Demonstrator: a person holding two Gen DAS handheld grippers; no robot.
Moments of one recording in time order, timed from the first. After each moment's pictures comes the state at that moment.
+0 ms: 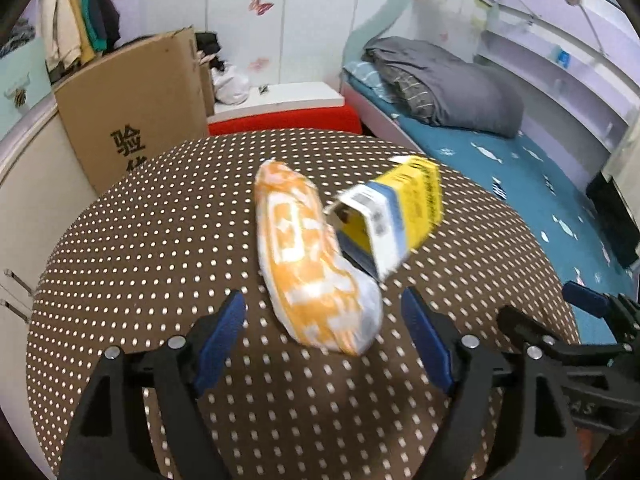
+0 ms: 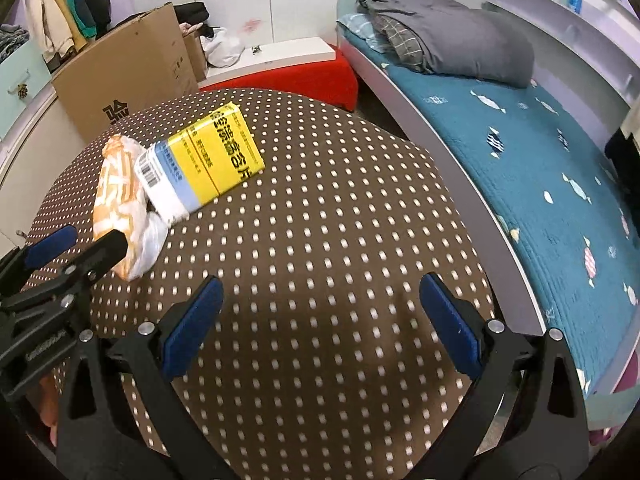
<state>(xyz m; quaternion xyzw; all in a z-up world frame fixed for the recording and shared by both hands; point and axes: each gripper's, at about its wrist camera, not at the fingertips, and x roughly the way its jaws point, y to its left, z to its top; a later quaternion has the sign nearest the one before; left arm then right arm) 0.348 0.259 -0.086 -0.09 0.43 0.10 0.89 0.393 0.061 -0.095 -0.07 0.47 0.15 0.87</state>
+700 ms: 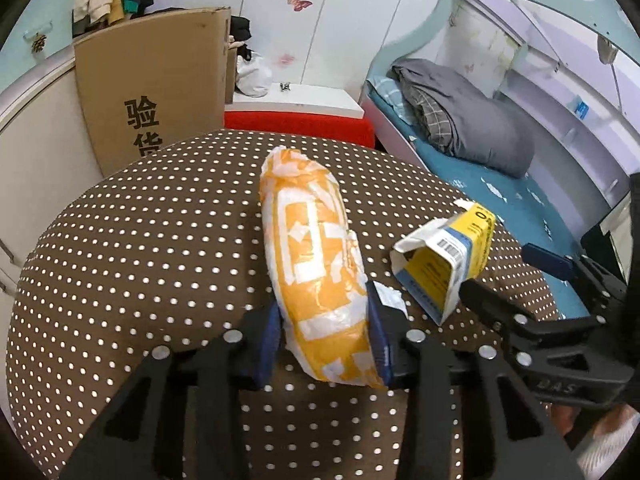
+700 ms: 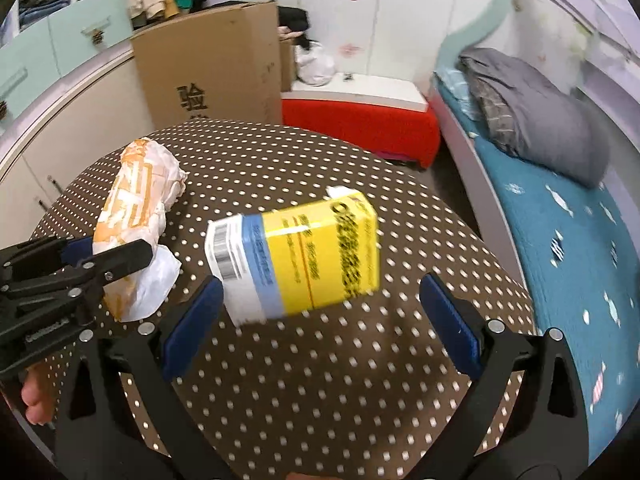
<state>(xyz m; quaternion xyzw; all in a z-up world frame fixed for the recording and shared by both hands) 0.350 0.320 -0.094 -0.17 0.40 0.11 0.89 0.435 0.150 -0.092 -0.15 0.40 0.31 0.85</state>
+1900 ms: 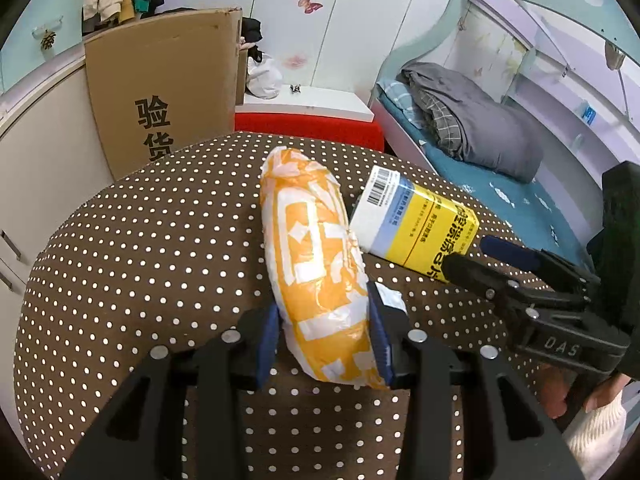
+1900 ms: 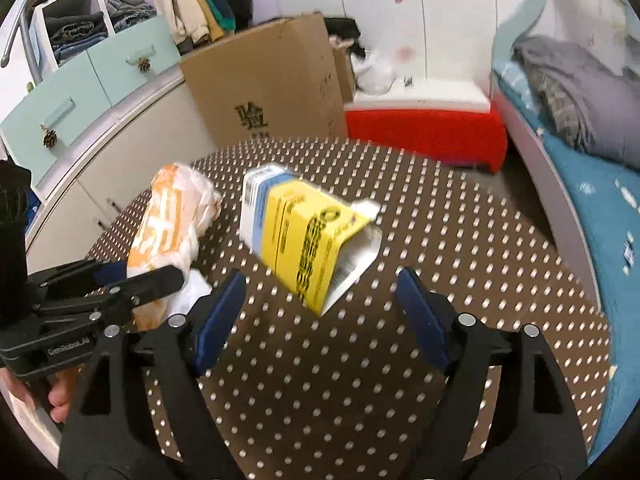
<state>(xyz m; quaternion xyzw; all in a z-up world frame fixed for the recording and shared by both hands) 0.344 0.338 -0.094 -0.17 0.40 0.12 0.89 0.454 0.155 -0.098 -0.07 0.40 0.41 0.82</state>
